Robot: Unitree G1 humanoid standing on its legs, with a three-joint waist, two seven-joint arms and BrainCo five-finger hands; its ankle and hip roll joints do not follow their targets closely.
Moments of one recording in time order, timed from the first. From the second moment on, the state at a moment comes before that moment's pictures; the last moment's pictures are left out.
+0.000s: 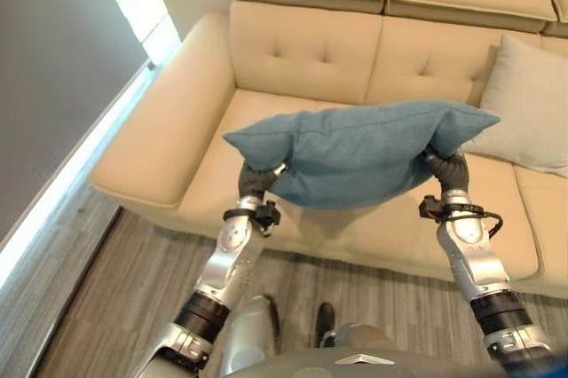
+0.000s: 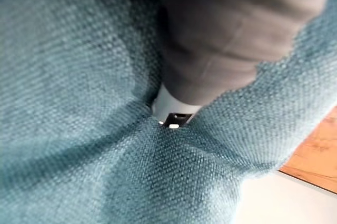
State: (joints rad) left arm -0.14 0.25 -0.35 0.15 -0.64 -0.24 0.22; right arm -0.14 -0.36 0.11 0.20 0.31 -0.22 -0.25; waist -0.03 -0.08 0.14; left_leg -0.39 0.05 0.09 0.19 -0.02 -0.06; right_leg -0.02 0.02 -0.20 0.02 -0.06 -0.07
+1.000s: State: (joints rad) left arm -0.13 0.28 -0.33 0.16 -0.63 -0.24 0.19; right arm -0.11 -0.34 0.12 0.18 0.29 -0.19 -0.24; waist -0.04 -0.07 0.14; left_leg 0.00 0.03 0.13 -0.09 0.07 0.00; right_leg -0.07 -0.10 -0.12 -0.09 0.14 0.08
